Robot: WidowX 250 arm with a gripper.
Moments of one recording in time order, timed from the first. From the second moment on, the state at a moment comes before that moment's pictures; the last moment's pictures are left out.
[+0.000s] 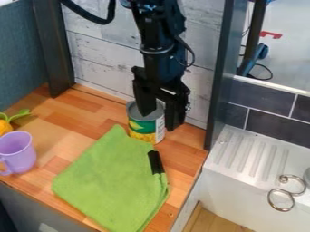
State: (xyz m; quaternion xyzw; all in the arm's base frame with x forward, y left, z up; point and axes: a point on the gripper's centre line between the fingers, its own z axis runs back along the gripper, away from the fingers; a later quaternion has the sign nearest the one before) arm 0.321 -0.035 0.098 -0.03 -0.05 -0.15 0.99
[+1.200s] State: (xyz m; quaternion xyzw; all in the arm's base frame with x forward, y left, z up) arm 0.350 -0.047 0.061 -0.10 -0.10 -0.12 0.98
